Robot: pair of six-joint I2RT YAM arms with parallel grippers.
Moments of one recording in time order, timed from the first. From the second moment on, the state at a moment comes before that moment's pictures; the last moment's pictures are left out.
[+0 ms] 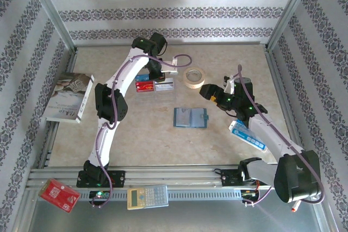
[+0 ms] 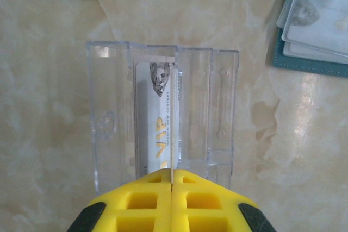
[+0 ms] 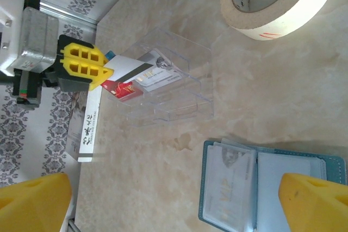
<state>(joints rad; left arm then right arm) -0.40 2.35 2.44 -1.44 0.22 1.02 0.20 1.14 0.69 -0.13 -0.55 0.77</state>
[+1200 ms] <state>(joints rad) -0.40 2.30 2.39 -1.32 0.25 0.86 0.36 1.16 0.74 -0.29 -0.38 0.74</state>
